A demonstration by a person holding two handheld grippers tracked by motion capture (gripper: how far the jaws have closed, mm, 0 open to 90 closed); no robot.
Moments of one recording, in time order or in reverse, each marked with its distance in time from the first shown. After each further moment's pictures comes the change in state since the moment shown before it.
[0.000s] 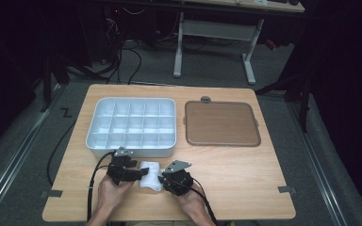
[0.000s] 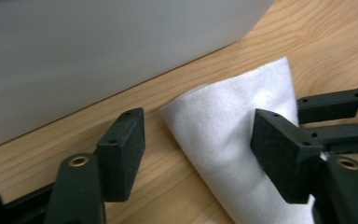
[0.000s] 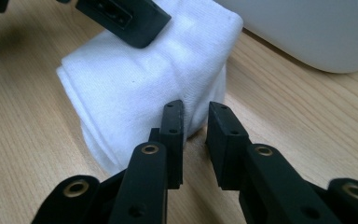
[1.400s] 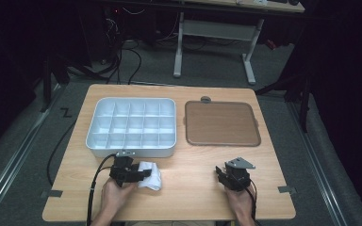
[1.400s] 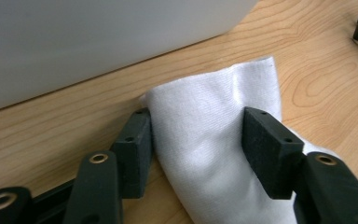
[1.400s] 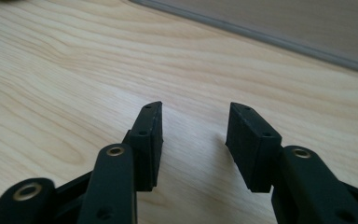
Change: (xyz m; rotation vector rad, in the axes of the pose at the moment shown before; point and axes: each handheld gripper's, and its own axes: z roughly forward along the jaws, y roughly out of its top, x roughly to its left) left arm -0.005 -0.008 0.007 0.031 0.002 -0.068; right arm -0.114 -0.090 -0.092 -0.046 -0.407 0.272
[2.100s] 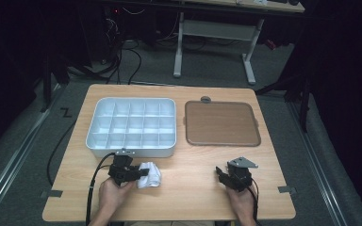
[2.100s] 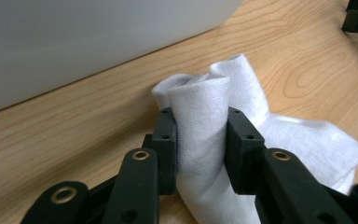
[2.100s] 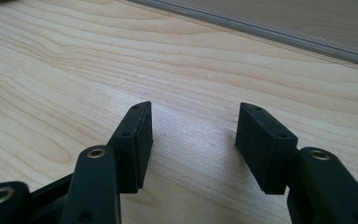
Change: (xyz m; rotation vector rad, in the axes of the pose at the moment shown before) left arm -0.002 0.004 -0.004 0.054 -0.013 0.013; right arm -0.006 0.000 0.002 0.004 0.021 0.018
